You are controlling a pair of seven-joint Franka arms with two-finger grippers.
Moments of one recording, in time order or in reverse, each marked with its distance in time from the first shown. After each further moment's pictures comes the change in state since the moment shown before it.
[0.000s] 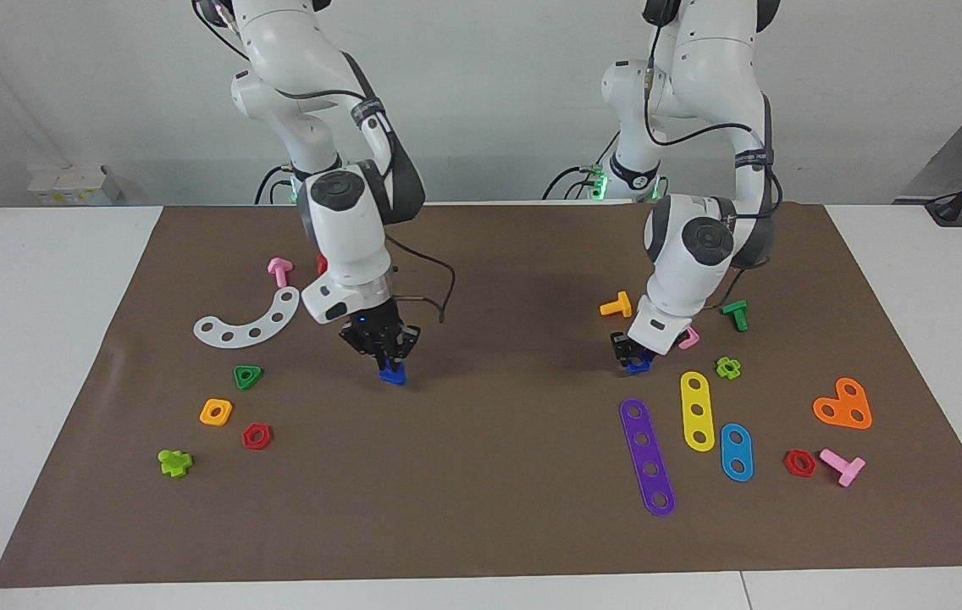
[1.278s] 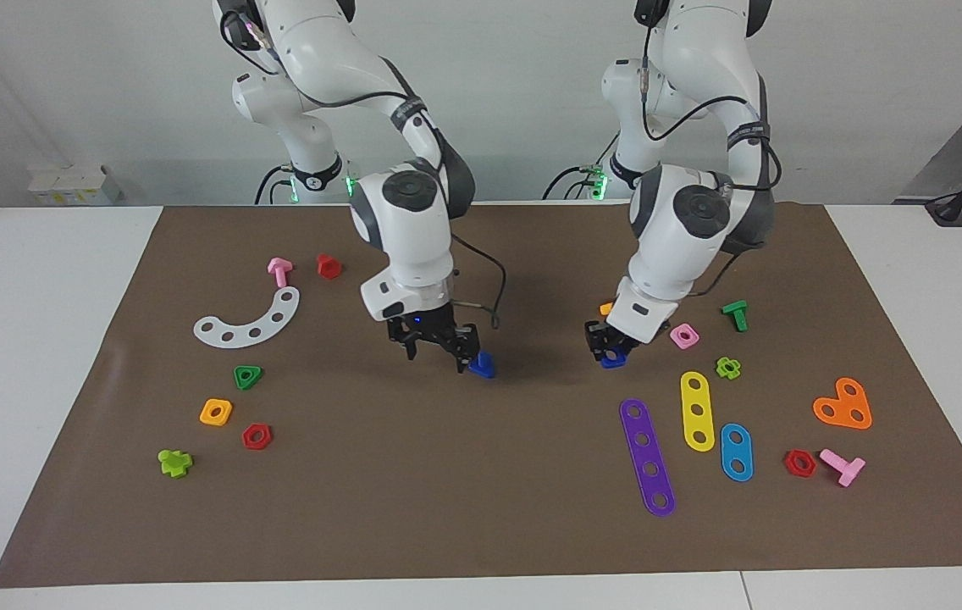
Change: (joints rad) left arm -0.112 0.025 -0.006 0.209 -0.075 -0.141 -0.127; right arm 0.028 0.056 -0.024 0.194 -0.042 -0.190 0.133
